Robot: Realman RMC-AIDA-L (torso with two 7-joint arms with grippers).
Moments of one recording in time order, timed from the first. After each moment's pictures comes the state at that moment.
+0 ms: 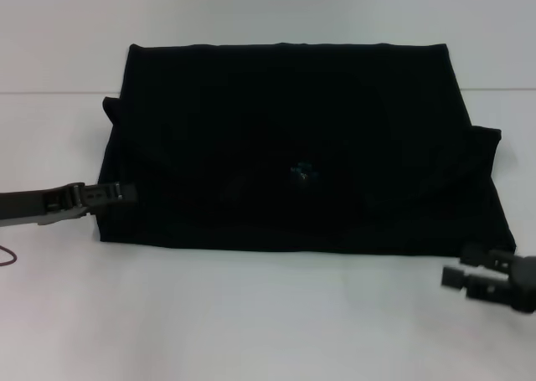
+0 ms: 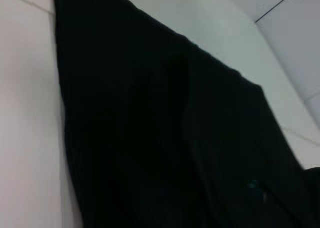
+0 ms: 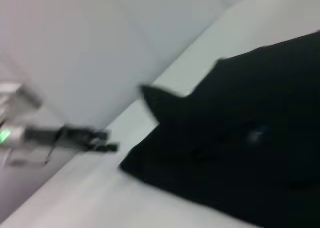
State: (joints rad) left arm -0.55 -1.93 0.62 0.55 2.12 1.31 -2.17; right arm 0.44 1.99 -0.35 -0.44 -2.19 -1.61 1.49
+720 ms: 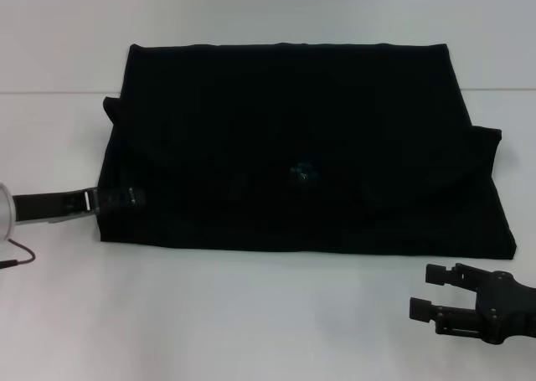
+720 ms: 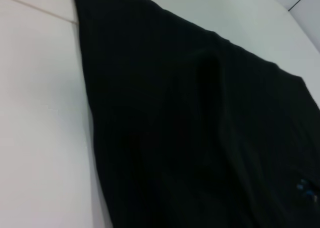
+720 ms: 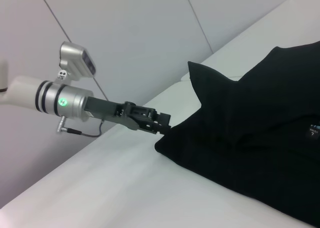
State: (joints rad) left arm -0.56 -1.98 0.71 0.58 2.15 1.14 -2.16; right arm 0.44 2.03 -0.40 -0.43 -2.21 -1.64 1.33
